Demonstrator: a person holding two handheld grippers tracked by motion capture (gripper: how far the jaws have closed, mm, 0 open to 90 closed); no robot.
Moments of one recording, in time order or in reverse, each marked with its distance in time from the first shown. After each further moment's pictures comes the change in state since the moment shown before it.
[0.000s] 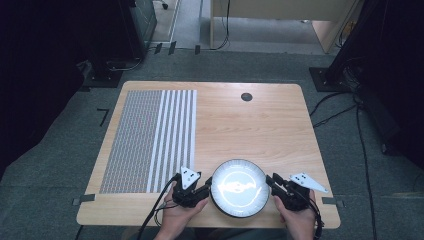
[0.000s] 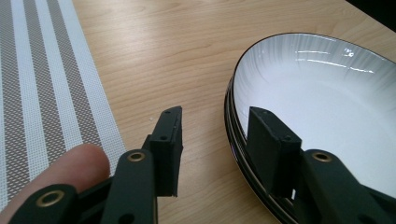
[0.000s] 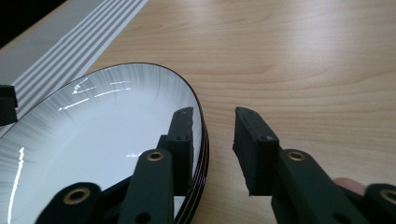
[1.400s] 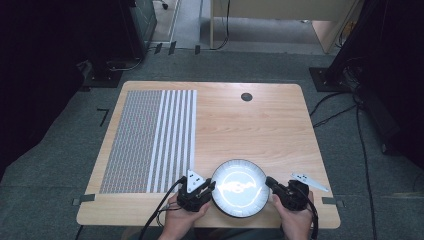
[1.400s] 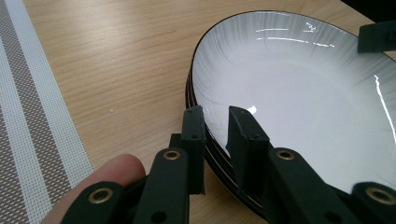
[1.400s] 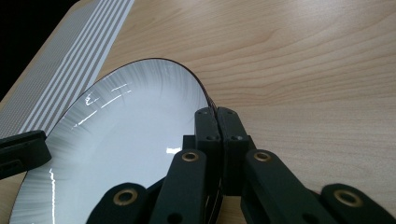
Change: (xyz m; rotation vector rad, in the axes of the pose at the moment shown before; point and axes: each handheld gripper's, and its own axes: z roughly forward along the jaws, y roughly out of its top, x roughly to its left) left arm -0.010 -0.007 0.004 0.033 -0.087 0.052; right arm 0.003 -0.001 0.002 0.063 0.010 0.230
